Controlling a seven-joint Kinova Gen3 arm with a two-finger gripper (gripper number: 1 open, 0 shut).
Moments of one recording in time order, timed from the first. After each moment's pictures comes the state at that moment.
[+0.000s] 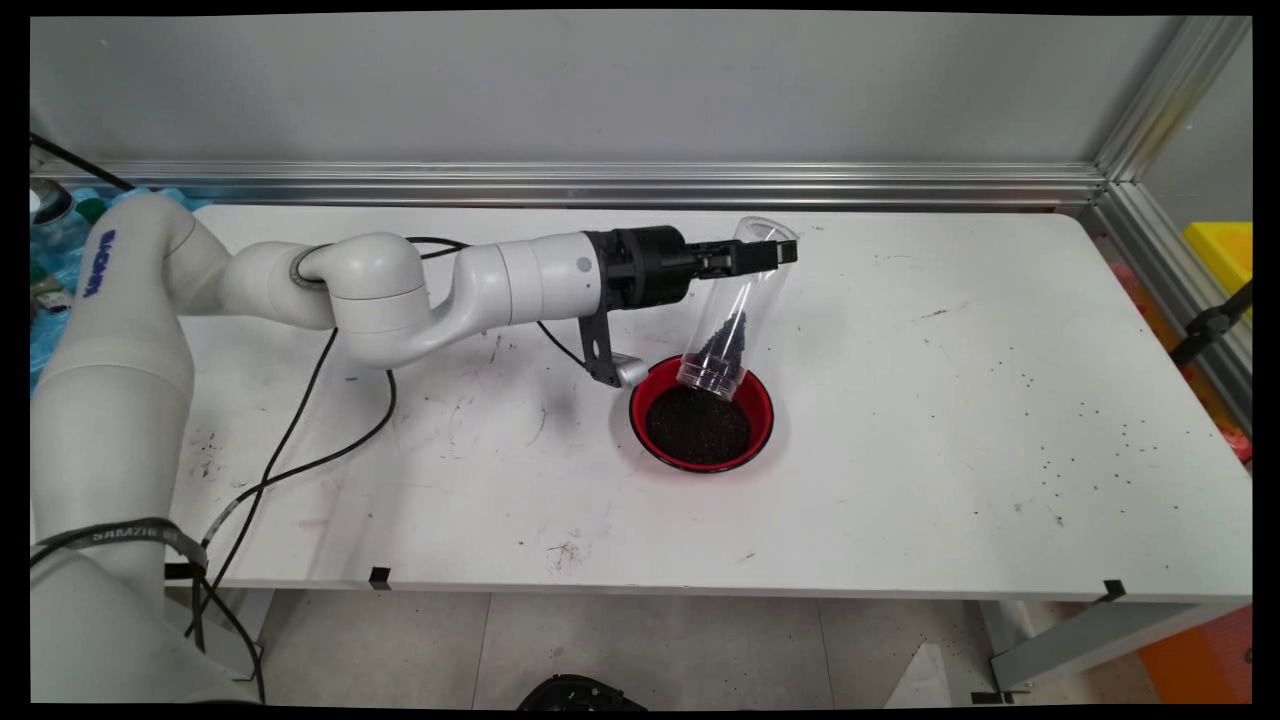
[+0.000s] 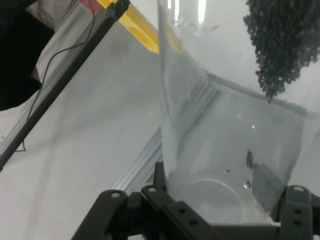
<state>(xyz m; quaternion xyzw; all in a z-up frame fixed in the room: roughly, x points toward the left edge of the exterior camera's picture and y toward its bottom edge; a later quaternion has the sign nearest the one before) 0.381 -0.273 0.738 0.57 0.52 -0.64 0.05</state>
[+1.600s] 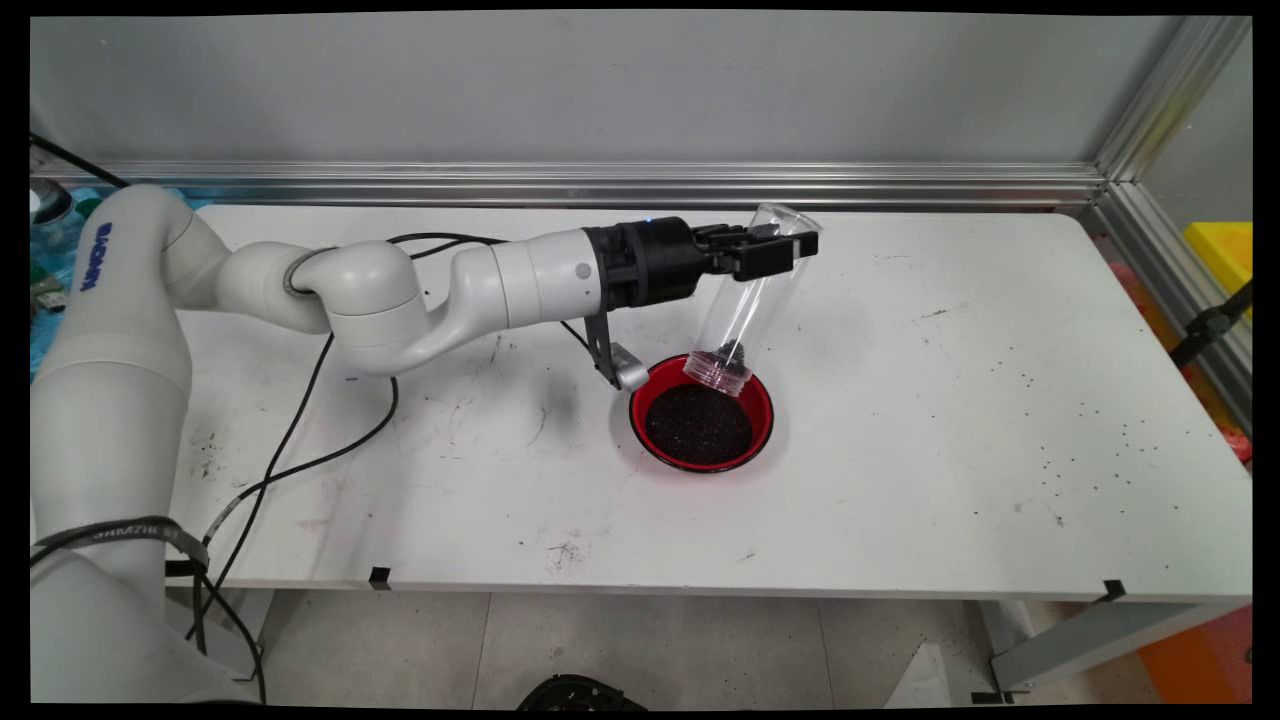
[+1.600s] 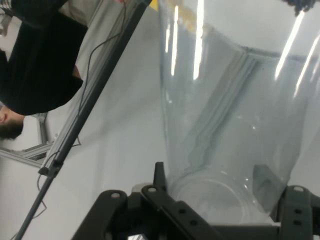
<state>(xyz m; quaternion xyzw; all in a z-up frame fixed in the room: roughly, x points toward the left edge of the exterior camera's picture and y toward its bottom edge) 0.374 -0.263 0.748 0.59 0.44 -0.67 0.08</state>
